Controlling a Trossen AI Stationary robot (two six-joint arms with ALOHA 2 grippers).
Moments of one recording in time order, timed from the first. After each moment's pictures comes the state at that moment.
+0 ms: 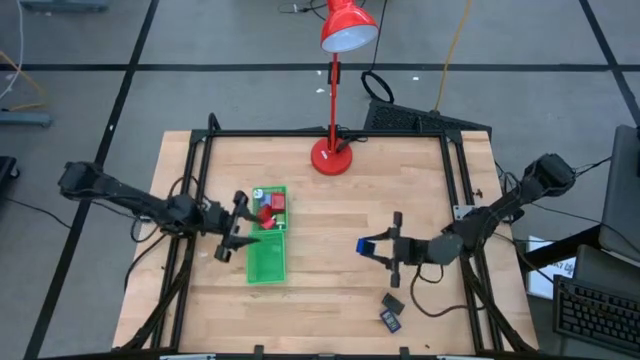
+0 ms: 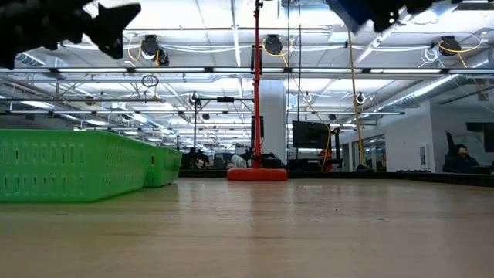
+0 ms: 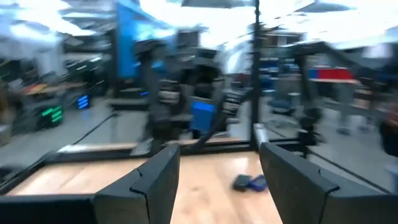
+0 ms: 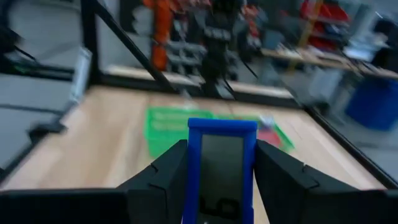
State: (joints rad) left arm -0.25 0.75 0.12 0.83 -0.03 0.02; right arm 0.58 1.22 0.57 0.49 0.68 -0.04
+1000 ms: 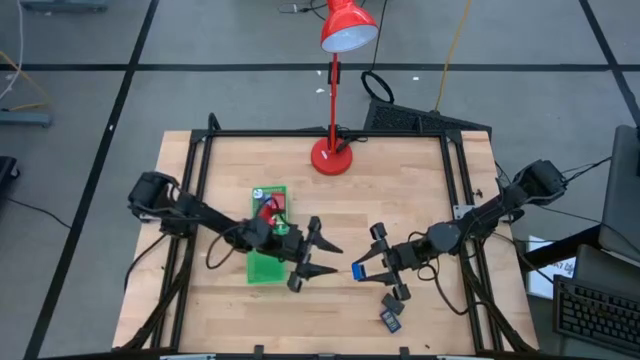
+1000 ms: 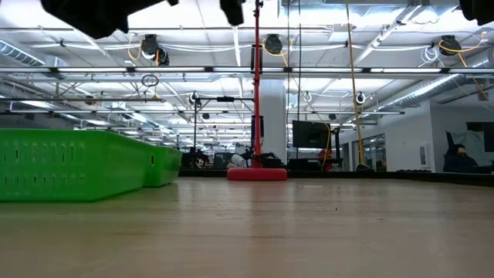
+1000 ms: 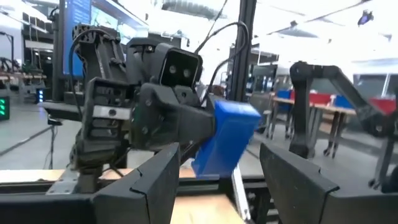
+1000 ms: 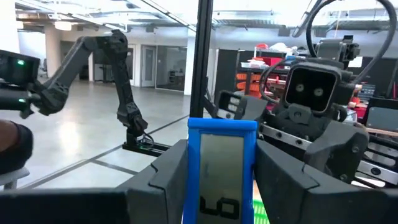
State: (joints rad) left arm -0.30 1.74 0.83 1.17 0.01 -0.10; right arm 0.48 1.37 0.57 1.01 0.13 -0.10
